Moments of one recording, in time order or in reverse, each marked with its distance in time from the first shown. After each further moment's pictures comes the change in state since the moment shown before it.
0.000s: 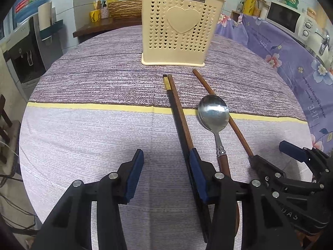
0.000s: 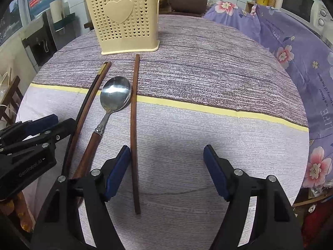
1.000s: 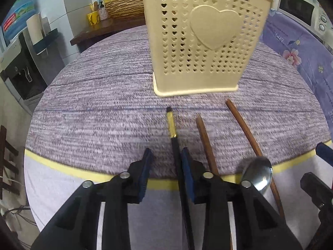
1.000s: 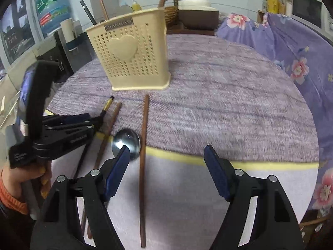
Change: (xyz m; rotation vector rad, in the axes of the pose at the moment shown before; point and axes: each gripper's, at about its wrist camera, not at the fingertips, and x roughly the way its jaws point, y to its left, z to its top) left arm 0.056 0.013 0.082 0.058 0.056 0.095; right arm 0.000 -0.011 0.071 -0.021 -0.096 0.169
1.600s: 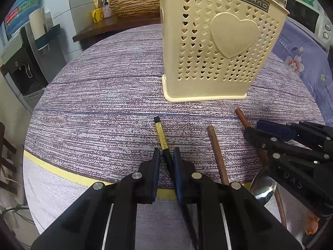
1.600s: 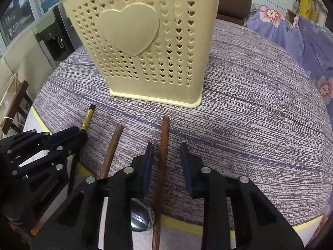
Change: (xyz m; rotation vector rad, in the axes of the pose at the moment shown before) left arm 0.003 0.017 0.004 -0.030 -0.004 -0.012; right arm 0.100 0.030 0.056 -0.100 0.164 -0.005
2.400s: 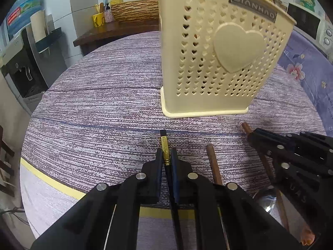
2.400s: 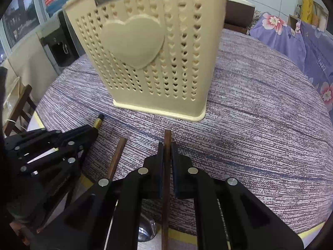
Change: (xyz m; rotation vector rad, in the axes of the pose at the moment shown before) left arm 0.005 0.002 0.016 -0.028 -0.051 -0.010; right arm -0.018 0.000 -0.004 -0.002 -0.096 0.060
